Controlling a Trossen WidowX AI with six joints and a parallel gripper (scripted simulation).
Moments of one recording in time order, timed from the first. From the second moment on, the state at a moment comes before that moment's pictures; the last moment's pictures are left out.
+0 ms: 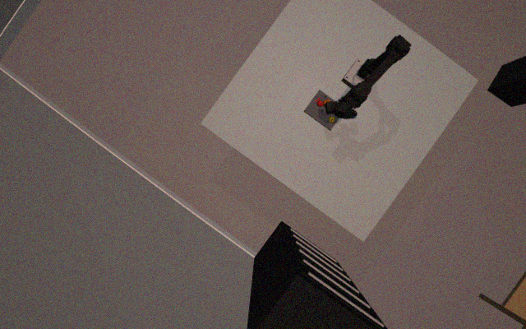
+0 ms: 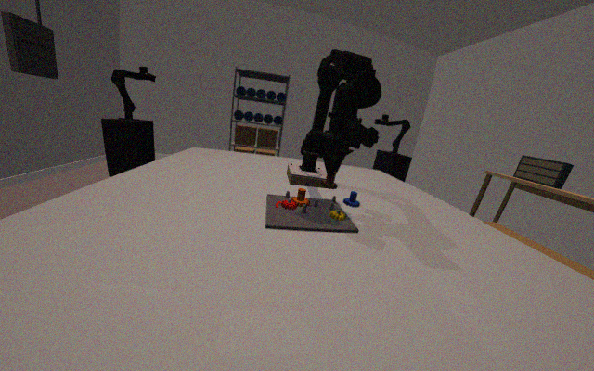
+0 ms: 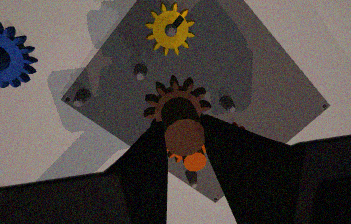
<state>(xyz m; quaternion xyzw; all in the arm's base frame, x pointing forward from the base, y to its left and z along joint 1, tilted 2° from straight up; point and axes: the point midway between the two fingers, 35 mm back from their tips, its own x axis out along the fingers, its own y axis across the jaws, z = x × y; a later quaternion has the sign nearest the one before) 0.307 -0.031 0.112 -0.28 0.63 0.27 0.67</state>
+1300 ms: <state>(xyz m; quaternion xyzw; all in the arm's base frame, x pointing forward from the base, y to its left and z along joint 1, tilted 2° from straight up) 0.285 -0.048 0.095 -0.38 0.58 0.37 0.62</state>
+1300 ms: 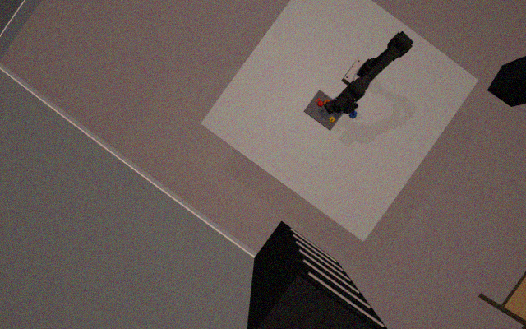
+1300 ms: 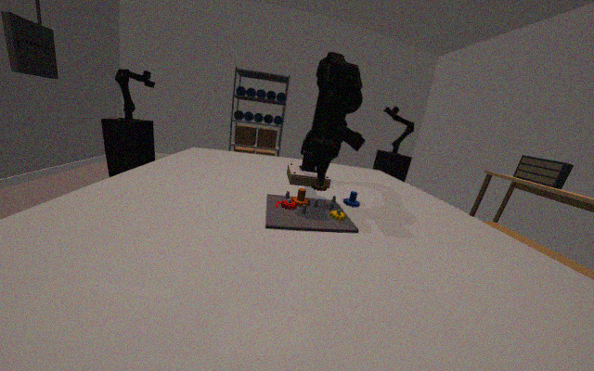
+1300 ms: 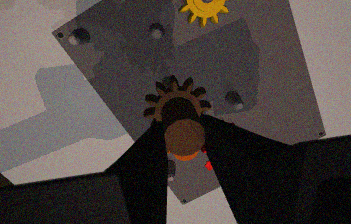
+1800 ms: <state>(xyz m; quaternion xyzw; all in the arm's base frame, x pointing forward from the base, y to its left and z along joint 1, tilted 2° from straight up) 0.285 -0.047 0.095 -0.42 0.56 0.40 0.60</state>
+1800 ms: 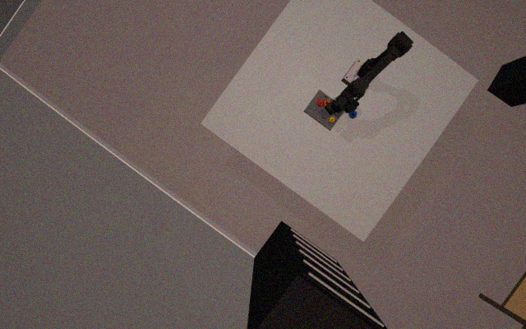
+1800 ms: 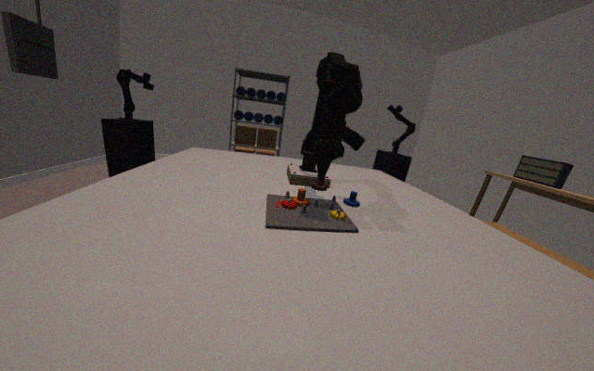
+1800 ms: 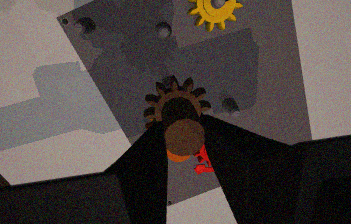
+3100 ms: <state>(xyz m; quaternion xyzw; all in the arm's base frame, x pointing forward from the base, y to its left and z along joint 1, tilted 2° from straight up) 0.289 -0.047 0.063 -0.46 0.53 0.44 0.57</state>
